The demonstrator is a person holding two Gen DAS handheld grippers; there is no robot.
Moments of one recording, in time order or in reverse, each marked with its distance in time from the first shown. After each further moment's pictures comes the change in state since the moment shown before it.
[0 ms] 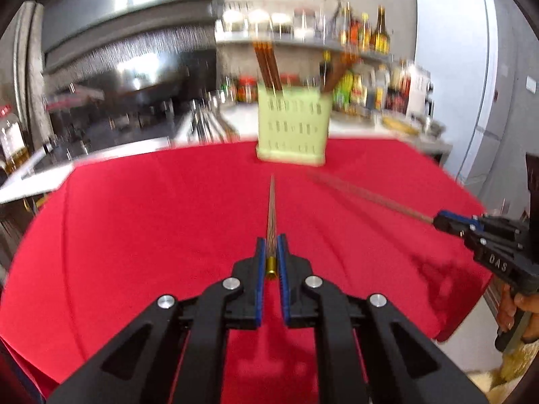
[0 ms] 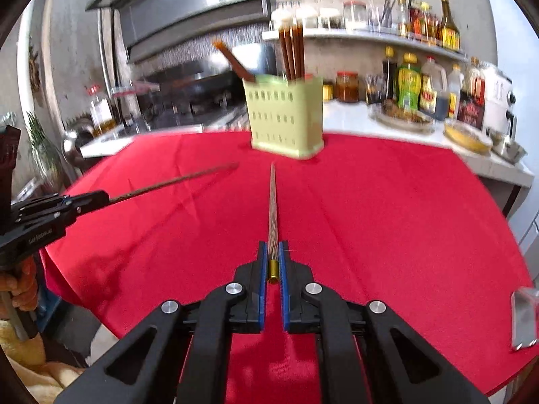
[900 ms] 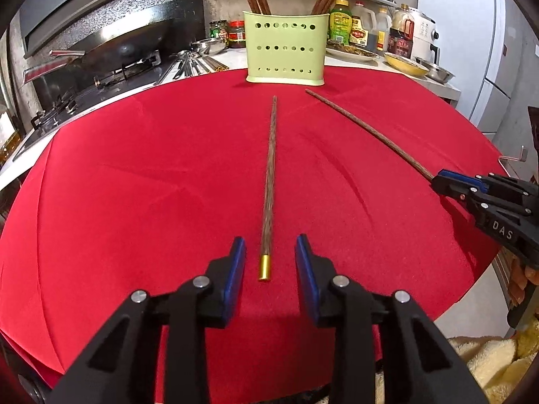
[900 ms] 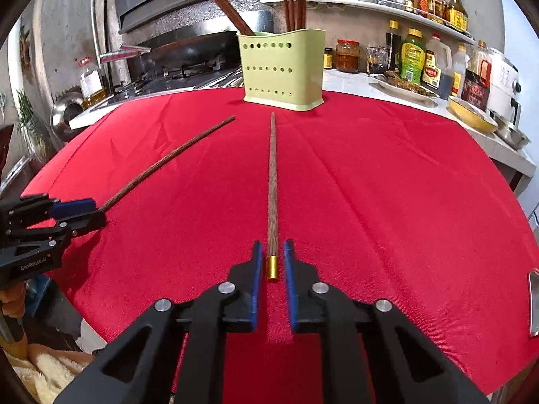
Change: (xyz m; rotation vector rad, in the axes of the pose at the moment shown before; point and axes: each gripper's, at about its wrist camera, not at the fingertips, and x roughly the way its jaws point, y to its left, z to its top) left arm 0.054 -0.015 -0.057 0.045 0.257 0.015; right arm 0.048 -0.004 -0.046 -0.016 0.166 -0.049
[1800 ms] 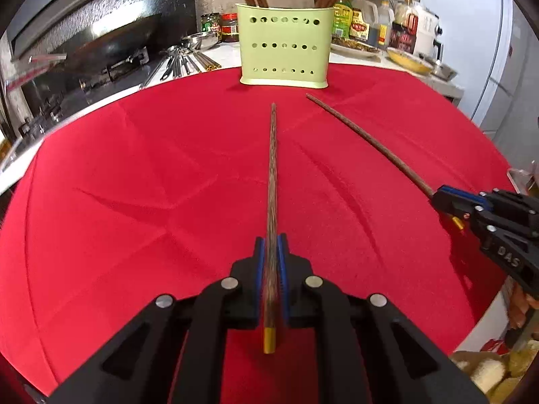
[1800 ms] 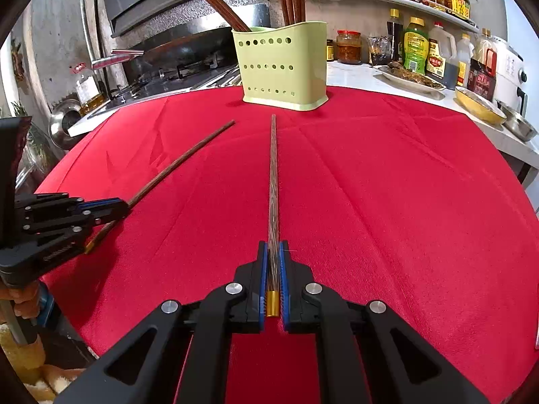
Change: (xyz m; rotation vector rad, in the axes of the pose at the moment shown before) left arm 0.026 0.006 0.037 0.007 0.048 -0.035; right arm 0.017 0.002 0.021 0.029 0.046 0.017
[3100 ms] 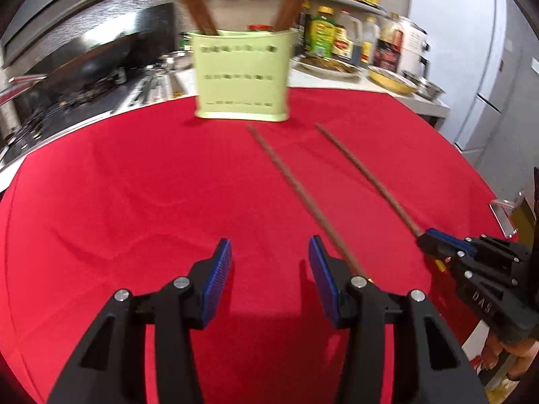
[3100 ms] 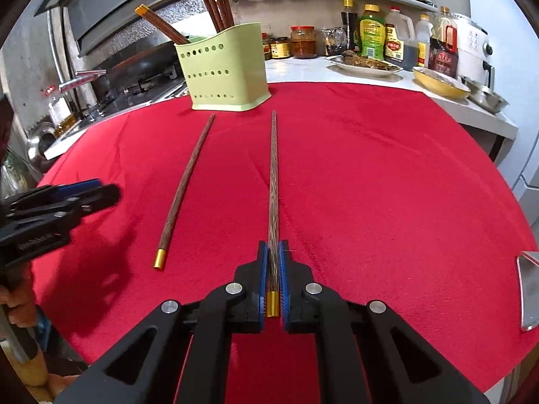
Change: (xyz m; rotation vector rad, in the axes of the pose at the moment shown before) left arm 0.011 -0.060 0.039 0.001 -0.057 -0.057; right arm -0.014 -0.049 -0.009 0.109 -0.009 -0.064
